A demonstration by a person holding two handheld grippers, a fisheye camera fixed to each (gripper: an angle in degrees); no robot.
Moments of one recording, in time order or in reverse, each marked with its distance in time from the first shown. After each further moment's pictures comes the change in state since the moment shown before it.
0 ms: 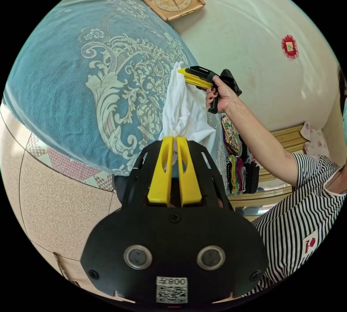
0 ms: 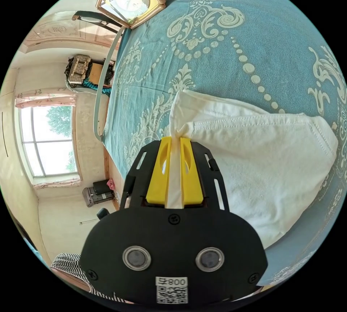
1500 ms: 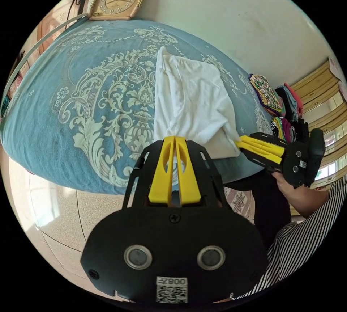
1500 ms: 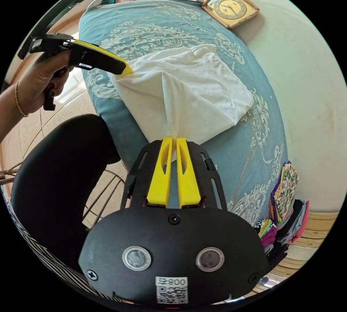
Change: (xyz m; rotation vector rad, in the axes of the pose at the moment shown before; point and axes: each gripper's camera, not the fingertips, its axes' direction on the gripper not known) left arm 0.105 -0.030 0.049 -0.166 -0.418 0.348; right arm -0.347 0.474 0.047 -0.012 0.988 -0.623
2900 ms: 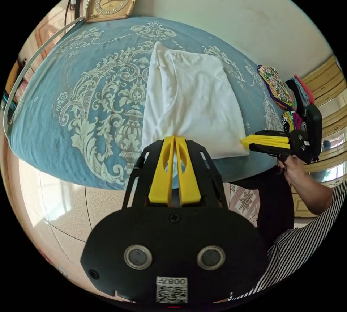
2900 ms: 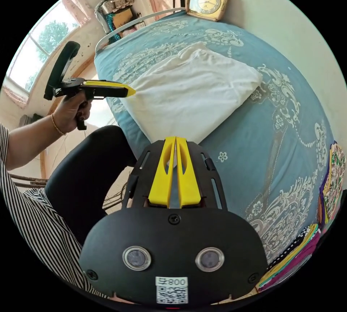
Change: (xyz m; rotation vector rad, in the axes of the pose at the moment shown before) left arm 0.096 -0.053 -0.018 -0.071 -0.099 0.007; right arm 0.148 0.149 0.055 0.101 -0.463 0.145
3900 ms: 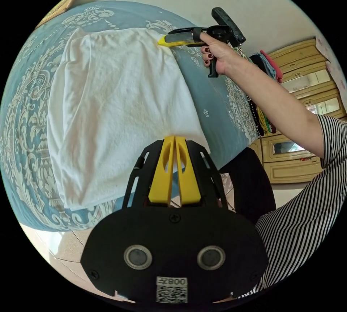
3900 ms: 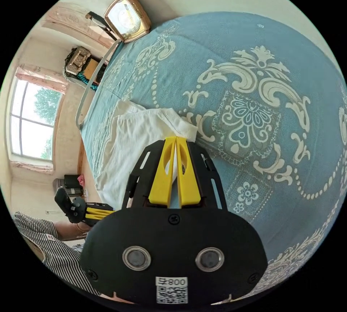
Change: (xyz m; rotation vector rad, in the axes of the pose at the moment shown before) left arm 0.120 -0.065 0.039 -0.141 0.310 0.181; right arm 0.400 -0.083 0.124 0.095 -0.289 0.375
